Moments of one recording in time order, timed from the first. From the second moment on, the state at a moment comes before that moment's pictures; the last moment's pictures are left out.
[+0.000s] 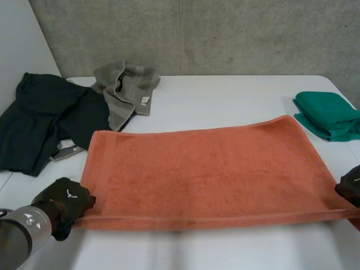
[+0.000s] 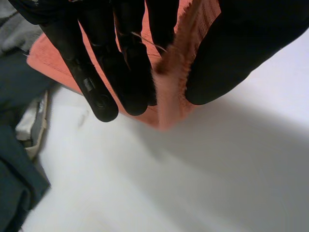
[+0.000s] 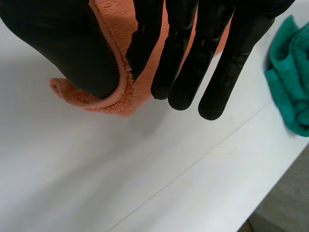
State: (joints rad) left arm 4.49 -1.60 -2.01 2.92 -1.50 4.02; right arm 1.40 -1.42 1.80 0.44 1.38 1.88; left_hand 1.09 1.20 1.19 1.20 1.01; right_hand 0.99 1.17 1.18 1.19 0.99
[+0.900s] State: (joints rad) left arm 4.37 -2.45 -1.20 3.65 -1.72 3.91; right arm 1.66 -0.56 1.02 -0.60 1.33 2.06; left_hand 0.19 0.24 0.25 0.24 0.07; right_hand 0.20 0.23 0.23 0.24 0.08
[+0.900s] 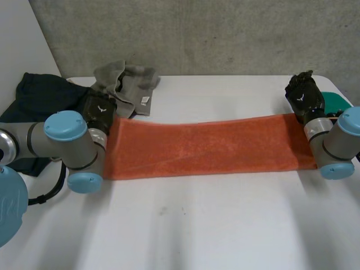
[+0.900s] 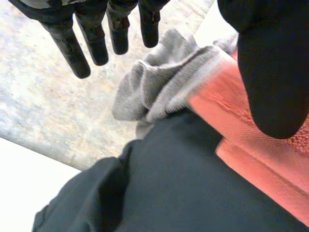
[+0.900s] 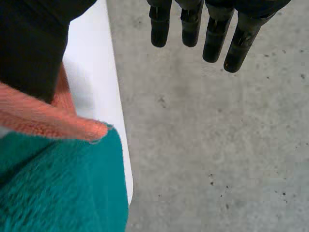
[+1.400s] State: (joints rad) left arm 4.34 -1.93 -1.71 3.69 -1.72 3.80; right arm 1.48 -1.16 1.49 -0.08 1.26 2.64; left_hand 0.19 0.20 0.21 0.20 0.05; right_hand 0.20 0.22 0.22 0.24 0.07
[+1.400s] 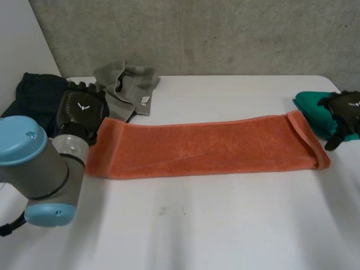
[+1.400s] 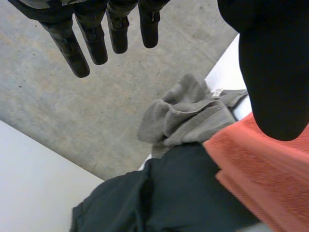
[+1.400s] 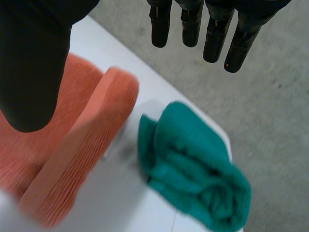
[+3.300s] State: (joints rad) left arm 4.26 -1.83 -1.73 3.70 -1.72 3.77; right arm 2.35 -0.87 1.26 -0.26 1.34 2.42; left_hand 0.19 0.20 0.21 0.20 0.05; right_hand 0.22 0.27 0.28 0.28 0.12
